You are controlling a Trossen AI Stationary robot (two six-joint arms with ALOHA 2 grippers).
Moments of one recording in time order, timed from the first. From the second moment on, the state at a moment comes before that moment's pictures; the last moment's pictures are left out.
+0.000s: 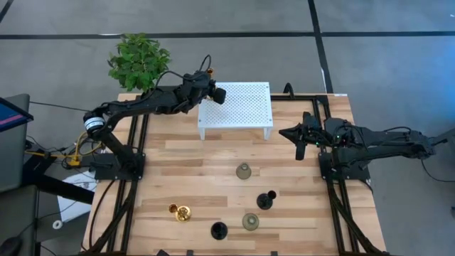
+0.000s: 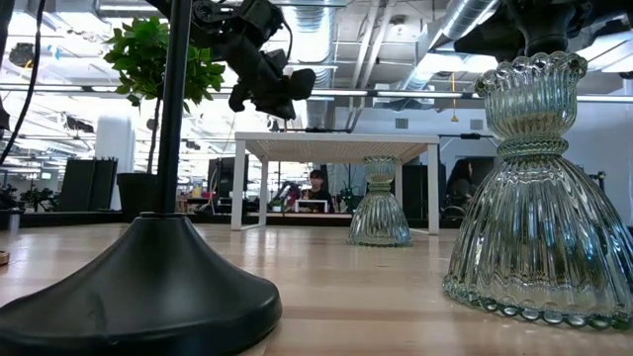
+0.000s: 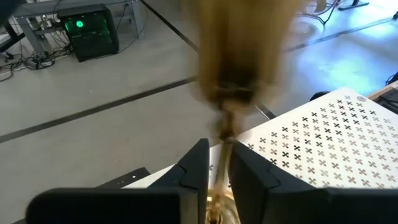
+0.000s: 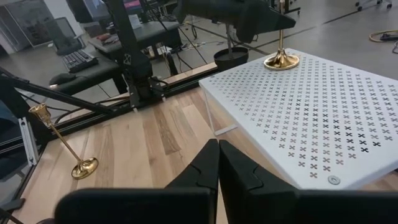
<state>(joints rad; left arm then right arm) 0.47 1.44 1.17 0.03 -0.53 -0.19 -0.03 0.59 0.55 -0.18 0.24 0.28</state>
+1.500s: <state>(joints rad) 0.24 1.09 1.16 -0.28 -0.33 -0.11 -0.03 0.59 0.55 -0.18 0.24 0.26</state>
